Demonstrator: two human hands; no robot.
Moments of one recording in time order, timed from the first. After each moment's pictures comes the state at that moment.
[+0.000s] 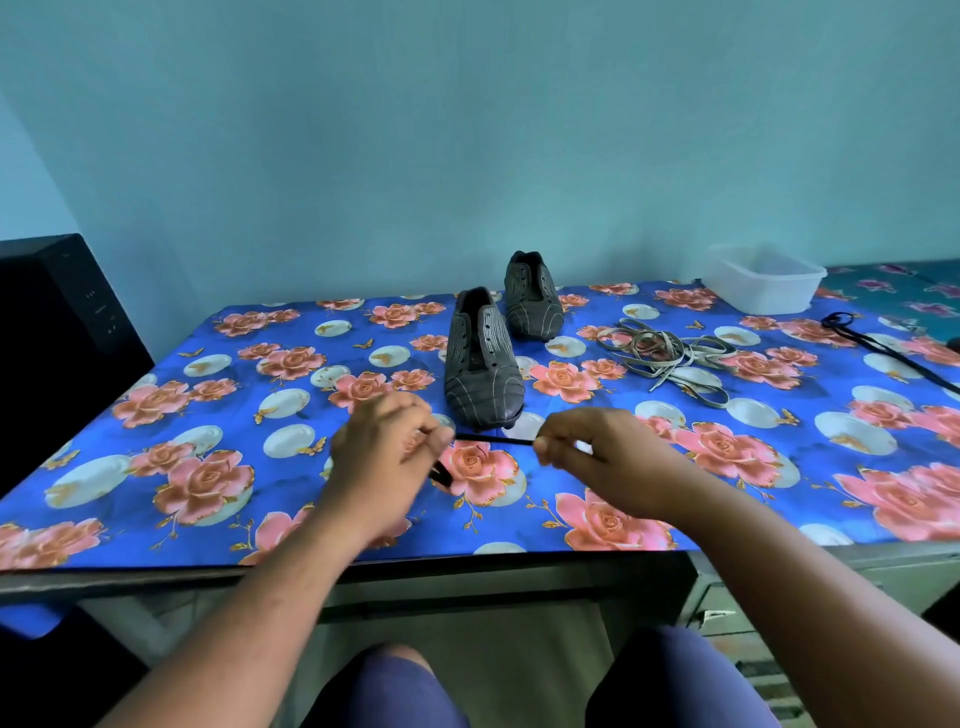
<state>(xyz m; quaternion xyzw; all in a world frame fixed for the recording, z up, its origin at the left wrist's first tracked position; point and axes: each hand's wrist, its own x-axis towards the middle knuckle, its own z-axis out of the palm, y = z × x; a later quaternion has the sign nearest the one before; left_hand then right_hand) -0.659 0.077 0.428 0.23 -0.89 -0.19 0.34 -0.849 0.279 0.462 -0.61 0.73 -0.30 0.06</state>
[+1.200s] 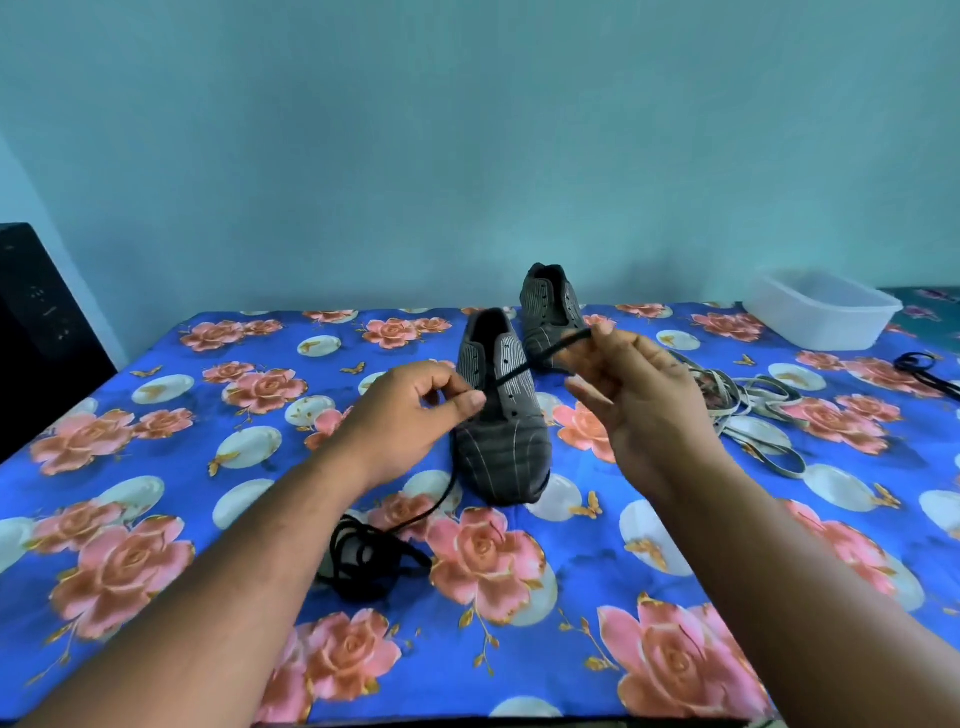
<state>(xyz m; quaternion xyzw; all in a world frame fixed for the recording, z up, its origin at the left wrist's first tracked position) -0.744 0.003 0.473 0.18 -0.87 -0.38 0.27 -0.897 0.177 0.493 -0.24 0.49 -0.79 0.25</state>
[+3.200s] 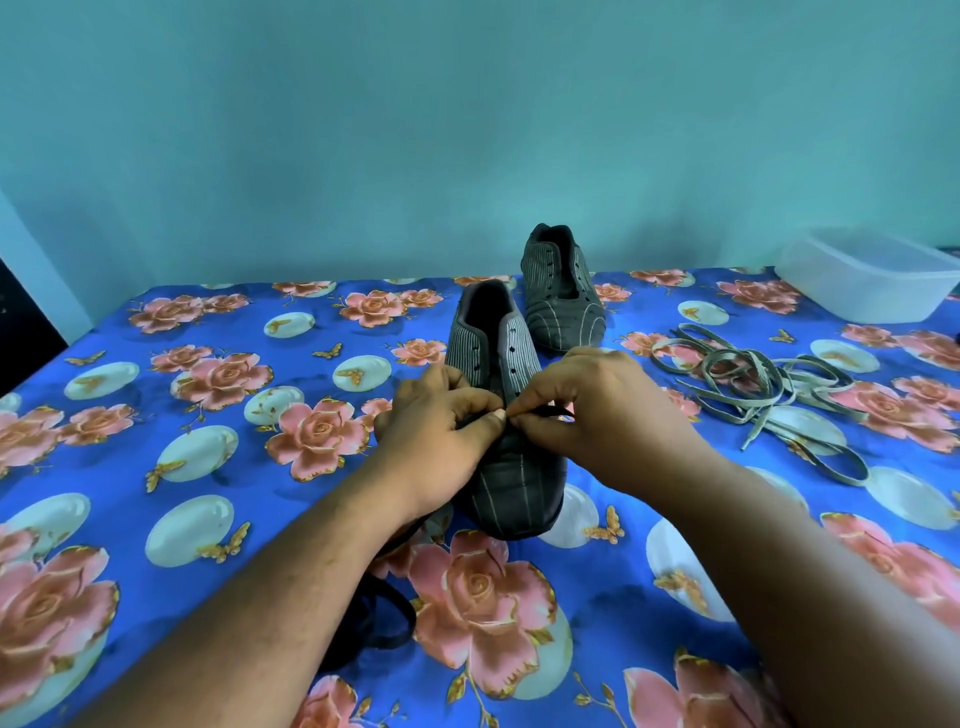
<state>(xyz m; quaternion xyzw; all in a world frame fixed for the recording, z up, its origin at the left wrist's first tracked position) -0.792 0.006 0.434 0.26 -0.88 -0.33 0.21 -0.931 0.139 0.459 -0.61 0.73 -0.28 -0.09</state>
